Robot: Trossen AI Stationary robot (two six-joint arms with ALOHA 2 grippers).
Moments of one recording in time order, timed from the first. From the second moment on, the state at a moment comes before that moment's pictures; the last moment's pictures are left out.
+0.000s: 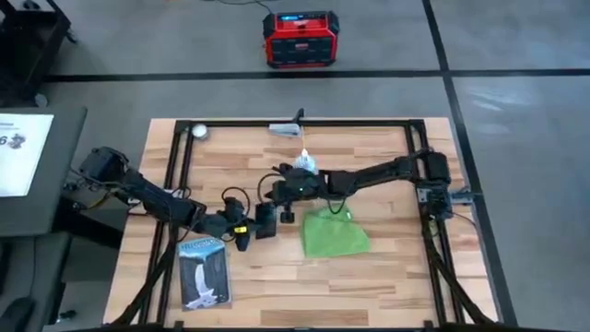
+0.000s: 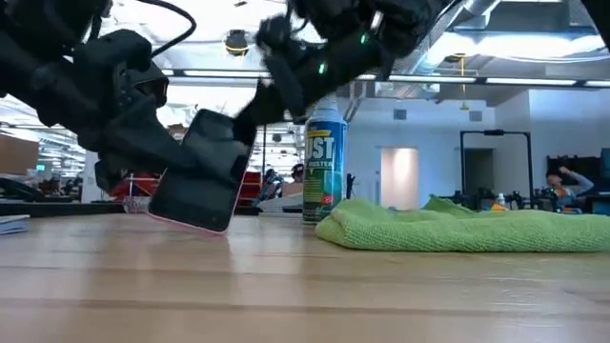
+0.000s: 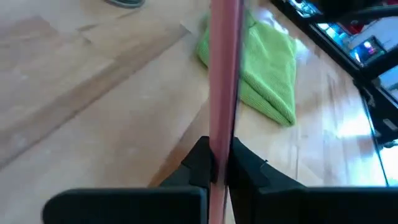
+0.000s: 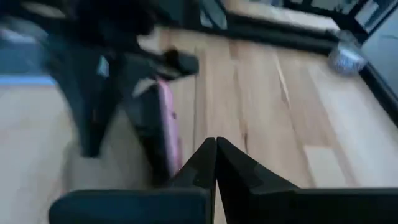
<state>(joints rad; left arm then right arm) -0.39 1.33 0.29 0.47 -0.53 -0.90 -0.01 1.95 1.32 0.18 0.06 -0.19</state>
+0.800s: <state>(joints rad) -0.34 1.01 0.29 0.07 -0.82 -0.72 0.10 1.82 1.31 0.08 0.14 -0.29</state>
